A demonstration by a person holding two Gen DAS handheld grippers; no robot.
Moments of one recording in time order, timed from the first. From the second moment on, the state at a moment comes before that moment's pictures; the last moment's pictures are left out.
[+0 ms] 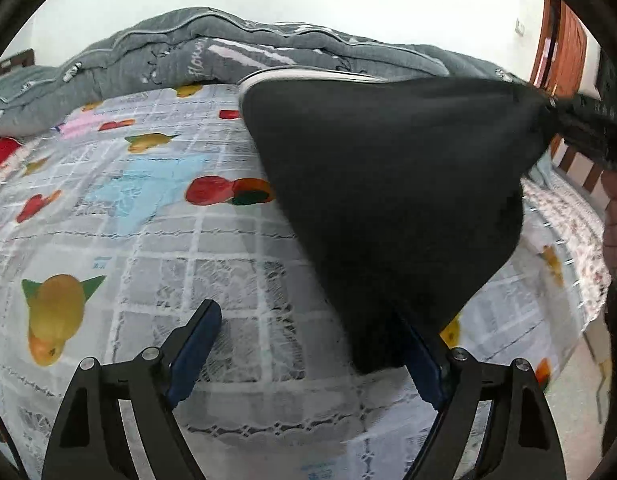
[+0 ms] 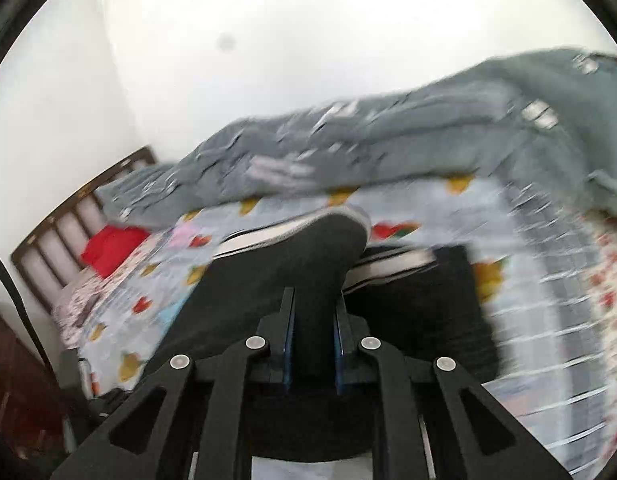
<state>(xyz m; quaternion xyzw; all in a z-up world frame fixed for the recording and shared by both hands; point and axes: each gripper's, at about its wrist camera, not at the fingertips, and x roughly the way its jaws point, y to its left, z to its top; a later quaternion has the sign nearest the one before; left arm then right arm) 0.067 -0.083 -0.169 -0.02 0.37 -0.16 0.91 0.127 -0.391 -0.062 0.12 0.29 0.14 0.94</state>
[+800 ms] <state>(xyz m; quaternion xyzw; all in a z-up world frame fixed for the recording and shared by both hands) 0.098 -0.127 -0.153 0.01 0.39 -0.17 0.90 0.126 -0.410 -0.137 -0.01 0.35 0.02 0.94</state>
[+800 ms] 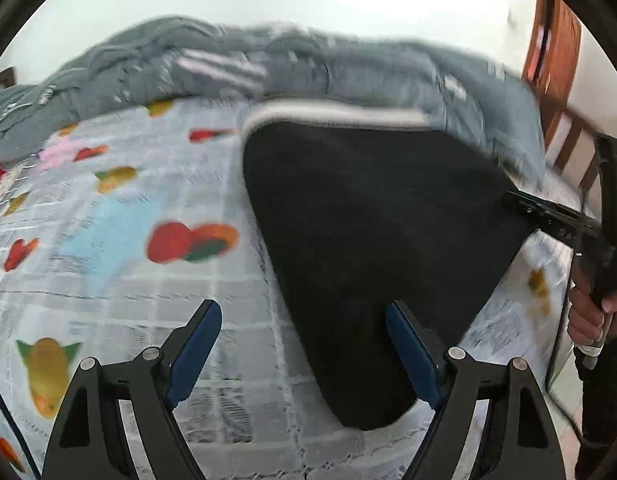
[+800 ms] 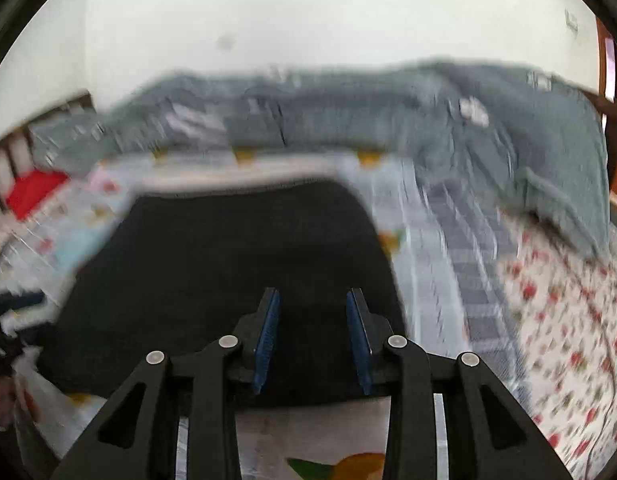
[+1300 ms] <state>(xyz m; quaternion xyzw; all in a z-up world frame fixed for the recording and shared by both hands) 0.175 -0.115 -0.164 -0.13 0.44 -0.24 0.86 0.170 -0.454 -0.123 0.06 0.36 0.02 0.93</state>
